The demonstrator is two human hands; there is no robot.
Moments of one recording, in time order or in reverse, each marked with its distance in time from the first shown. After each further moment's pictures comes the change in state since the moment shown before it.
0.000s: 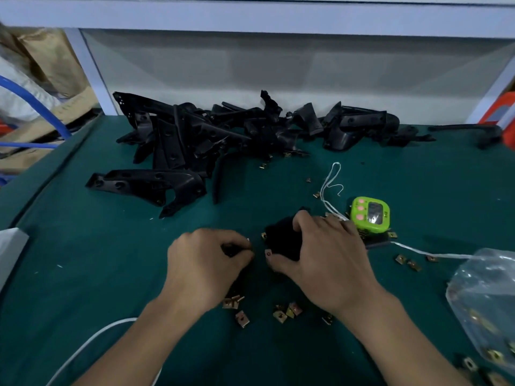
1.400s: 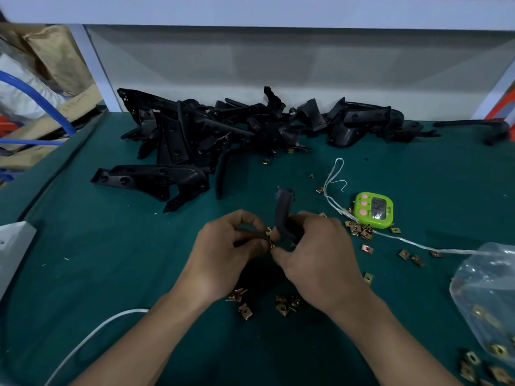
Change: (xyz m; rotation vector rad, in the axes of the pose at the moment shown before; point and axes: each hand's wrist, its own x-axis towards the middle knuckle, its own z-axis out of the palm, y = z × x) left_hand 0.005 0.005 0.007 -0.481 -0.257 -0.013; right_hand -0.005 -0.025 -0.007 0.523 0.138 0.036
